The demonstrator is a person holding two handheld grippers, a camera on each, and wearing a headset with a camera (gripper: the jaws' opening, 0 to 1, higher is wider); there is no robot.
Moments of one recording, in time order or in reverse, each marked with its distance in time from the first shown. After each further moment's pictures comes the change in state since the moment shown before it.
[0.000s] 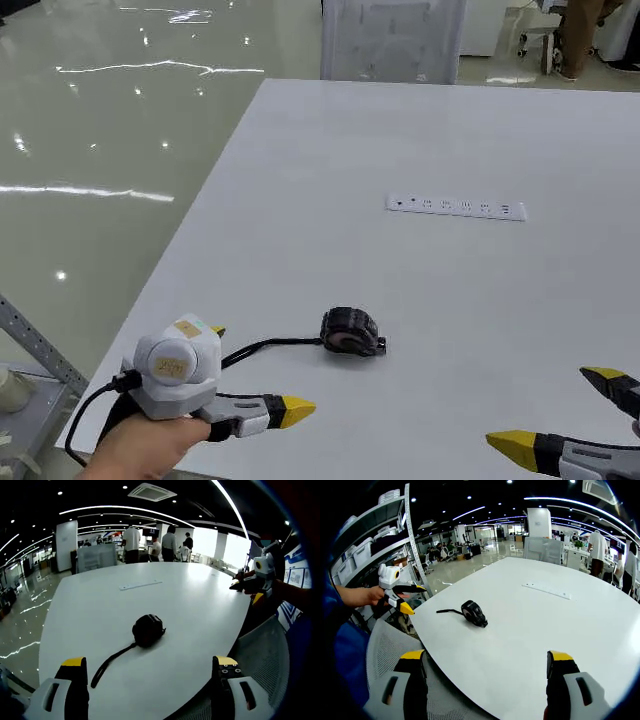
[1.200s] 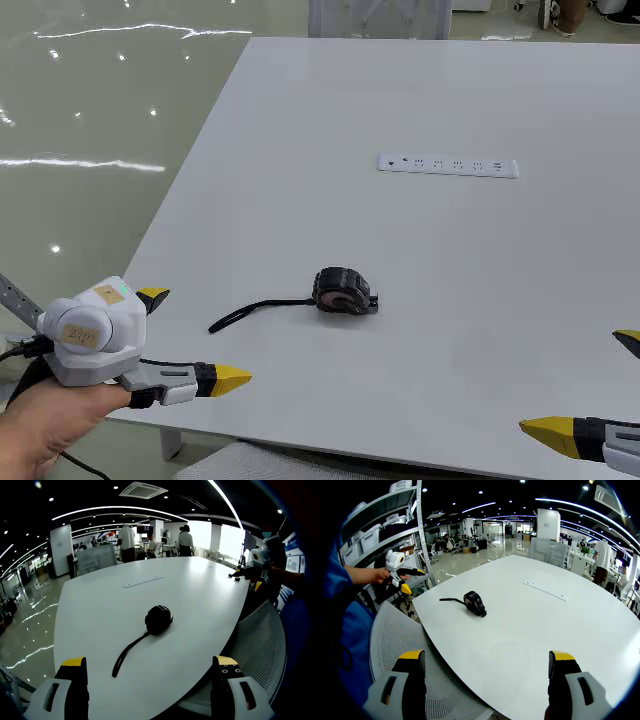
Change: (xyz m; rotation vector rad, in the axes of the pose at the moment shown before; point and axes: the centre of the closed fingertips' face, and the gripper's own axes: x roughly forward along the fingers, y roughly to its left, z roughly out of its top) left arm -0.044 0.031 -0.014 0.079 0.030 0.005; right arm -0.033 -0.009 -0.018 -0.099 0.047 0.011
